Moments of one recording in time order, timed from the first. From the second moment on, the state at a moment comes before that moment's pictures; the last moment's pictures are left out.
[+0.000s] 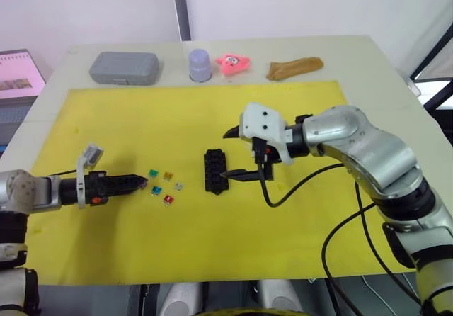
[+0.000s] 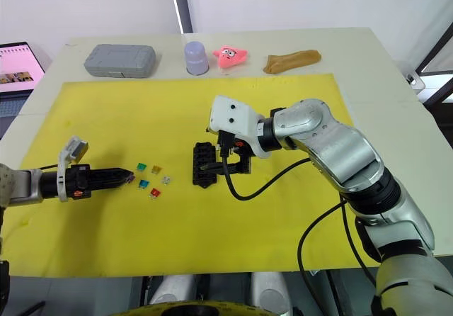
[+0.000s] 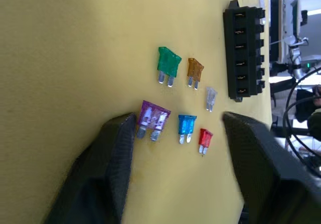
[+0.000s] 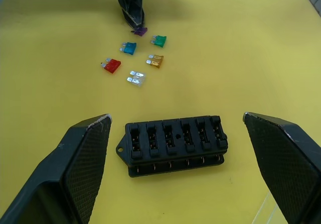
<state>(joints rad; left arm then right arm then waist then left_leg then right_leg) -0.39 0.91 0.16 0.33 -0.77 1.39 -1.12 -0.84 -0.69 0.38 -0.44 0.40 0.91 0.95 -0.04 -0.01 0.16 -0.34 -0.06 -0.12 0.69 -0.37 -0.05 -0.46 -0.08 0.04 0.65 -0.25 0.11</state>
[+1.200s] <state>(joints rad) -0.17 0.89 0.29 0.15 -0.73 1.01 -1.11 -0.78 -0.71 0.33 -0.47 0.42 0.91 0.95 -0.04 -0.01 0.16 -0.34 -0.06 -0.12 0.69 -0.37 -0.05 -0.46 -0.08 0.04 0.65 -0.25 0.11</state>
